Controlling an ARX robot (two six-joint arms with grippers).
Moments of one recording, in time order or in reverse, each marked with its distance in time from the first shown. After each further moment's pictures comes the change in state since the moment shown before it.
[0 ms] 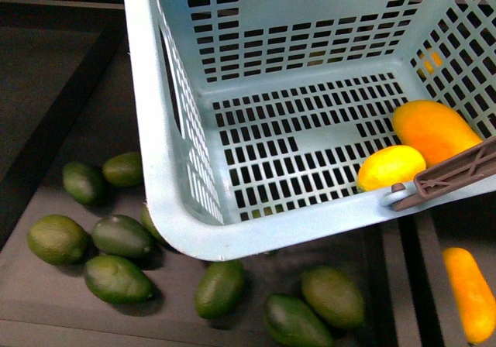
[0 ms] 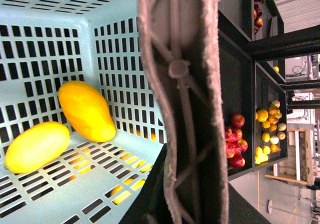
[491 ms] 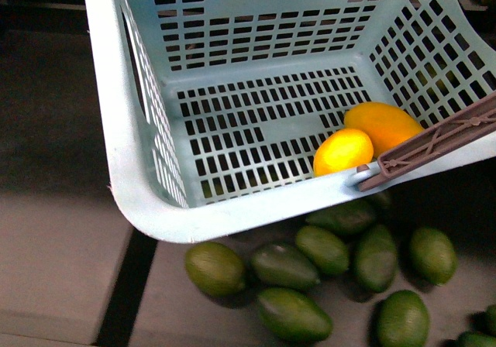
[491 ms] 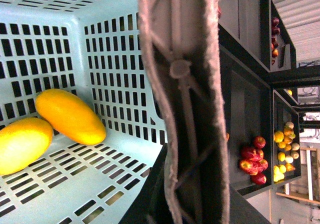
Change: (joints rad) left arm 0.012 0.001 0.000 0.000 -0.033 0.011; right arm 0.000 -0.002 0.000 -0.002 -0.002 0.000
